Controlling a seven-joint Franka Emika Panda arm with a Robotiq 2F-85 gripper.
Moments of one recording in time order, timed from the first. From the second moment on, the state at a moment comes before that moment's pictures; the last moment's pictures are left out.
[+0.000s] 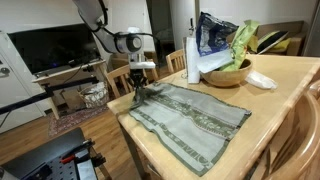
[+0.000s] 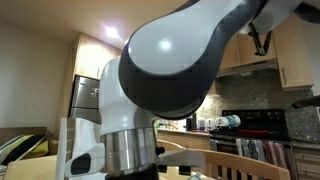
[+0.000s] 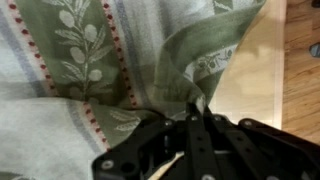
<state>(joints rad) 0.17 0.76 0.33 -1.69 -0.16 2.19 -0.83</state>
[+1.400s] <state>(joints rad) 0.21 0.77 0.38 -1.62 -0.03 2.09 -1.00</state>
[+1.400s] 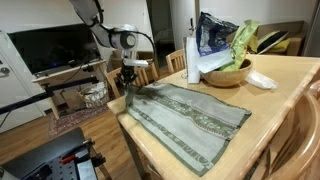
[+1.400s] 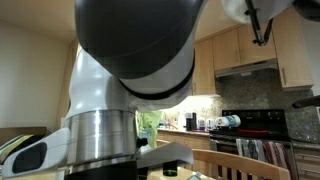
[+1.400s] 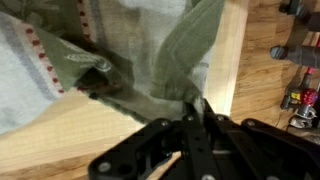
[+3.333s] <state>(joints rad) 0.21 0.90 0.26 -1.48 -0.04 2.10 -0.92</state>
